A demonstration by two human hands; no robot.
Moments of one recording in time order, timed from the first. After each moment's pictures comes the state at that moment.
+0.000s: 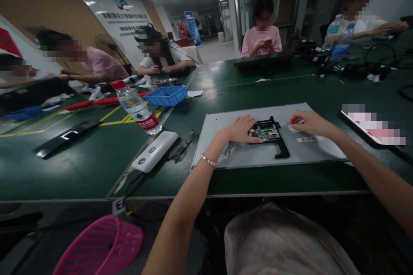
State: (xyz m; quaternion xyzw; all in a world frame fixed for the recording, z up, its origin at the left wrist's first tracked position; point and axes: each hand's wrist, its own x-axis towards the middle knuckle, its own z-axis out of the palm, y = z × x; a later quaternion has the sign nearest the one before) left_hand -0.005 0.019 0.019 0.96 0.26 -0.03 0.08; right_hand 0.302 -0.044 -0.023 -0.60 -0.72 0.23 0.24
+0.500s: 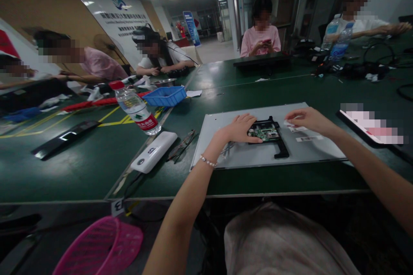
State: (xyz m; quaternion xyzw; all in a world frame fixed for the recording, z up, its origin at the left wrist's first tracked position) left_hand -0.004 0.015 0.026 0.96 0.27 -0.04 0.08; right_hand 0.289 -0.053 -0.008 -0.58 -0.64 0.37 0.35
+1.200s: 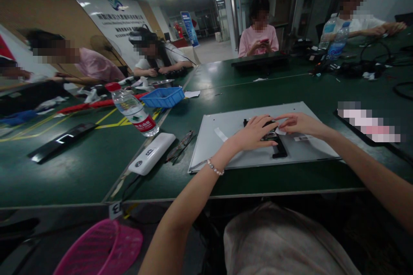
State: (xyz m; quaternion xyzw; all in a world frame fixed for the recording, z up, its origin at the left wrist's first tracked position) left_hand 0.031 -0.022 0.022 0.98 0.14 0.09 0.04; right_hand 0.266 -0.062 -0.004 -0.54 -0.65 0.44 0.31
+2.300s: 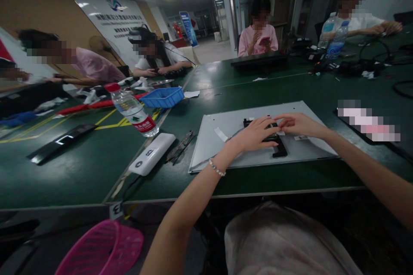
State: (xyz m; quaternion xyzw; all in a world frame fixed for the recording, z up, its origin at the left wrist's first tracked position) left_hand 0.033 -0.020 0.013 0.99 0.09 0.11 0.00; right_hand 0.266 -0.060 -0.011 -0.50 -0.68 0.42 0.33
